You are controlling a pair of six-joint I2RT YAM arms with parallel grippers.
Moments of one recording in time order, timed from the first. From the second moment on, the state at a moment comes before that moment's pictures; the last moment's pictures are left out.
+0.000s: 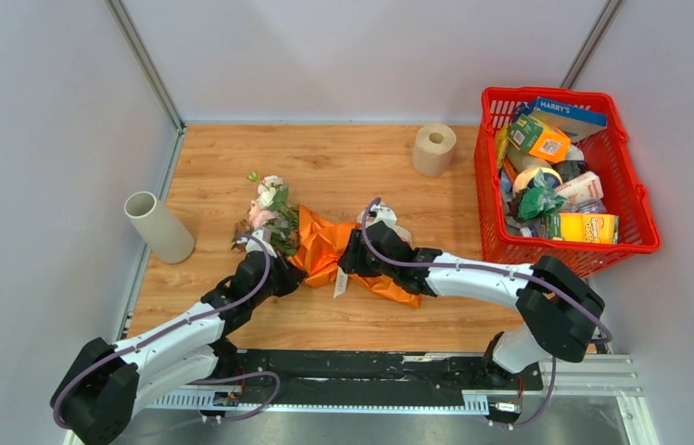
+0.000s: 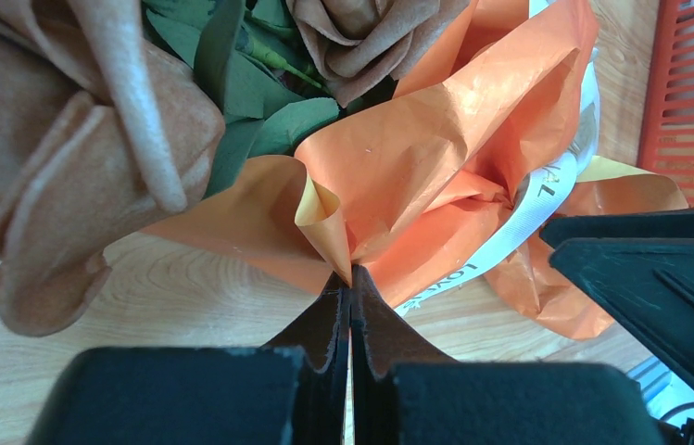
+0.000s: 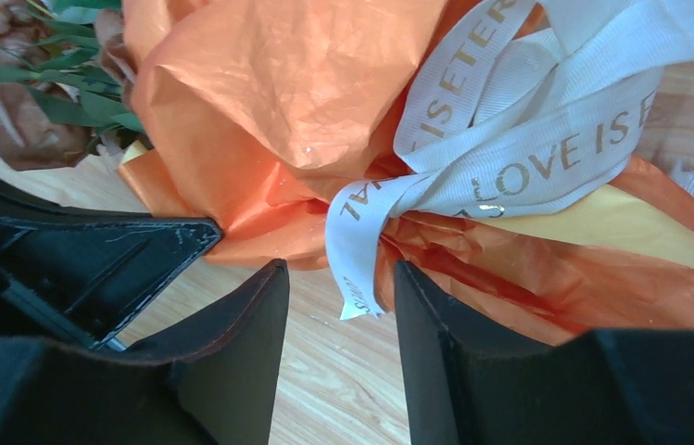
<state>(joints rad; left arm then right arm) -0.63 0.89 0.22 0.10 -0.09 -0.93 0.95 1.49 0.81 0.02 0.17 0.87</state>
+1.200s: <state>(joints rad) -0.64 0.91 0.21 0.11 -0.11 -0.95 0.85 1.31 0.83 0.06 0.22 0.79</state>
